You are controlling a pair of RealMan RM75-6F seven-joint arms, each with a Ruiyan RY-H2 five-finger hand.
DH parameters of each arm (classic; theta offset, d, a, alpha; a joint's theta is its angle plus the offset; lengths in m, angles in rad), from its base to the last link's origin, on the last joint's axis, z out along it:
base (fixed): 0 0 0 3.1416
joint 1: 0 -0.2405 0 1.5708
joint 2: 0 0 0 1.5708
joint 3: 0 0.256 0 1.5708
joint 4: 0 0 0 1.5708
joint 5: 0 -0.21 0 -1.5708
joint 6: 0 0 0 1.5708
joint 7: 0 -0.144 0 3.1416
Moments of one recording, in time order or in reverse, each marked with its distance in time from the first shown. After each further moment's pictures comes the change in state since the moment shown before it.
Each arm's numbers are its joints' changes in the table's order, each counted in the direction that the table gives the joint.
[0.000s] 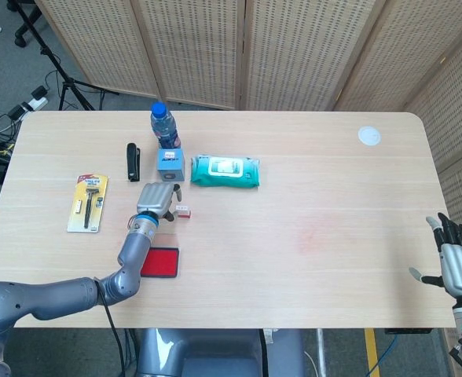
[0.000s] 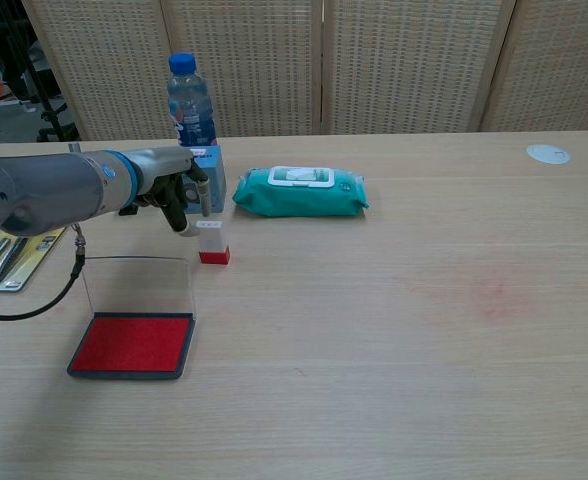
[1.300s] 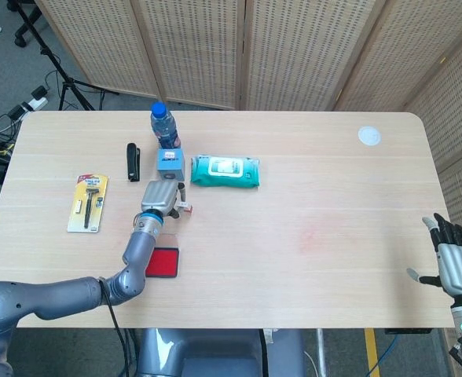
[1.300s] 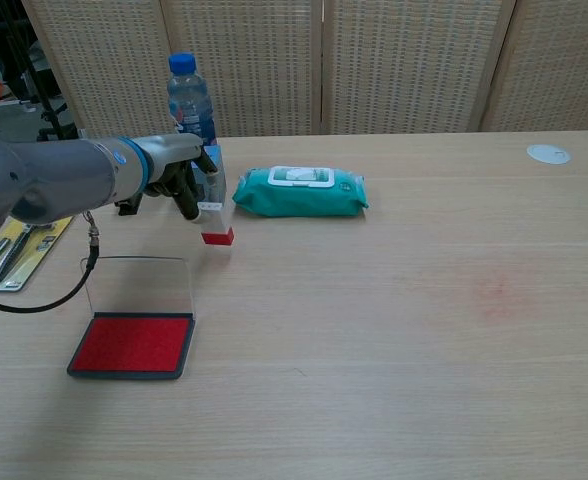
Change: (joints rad) left arm 0.006 0.011 -0.058 0.051 0.015 -0.028 -0.031; right arm -0.012 0.004 -0.009 -0.002 0.007 0.021 -0.015
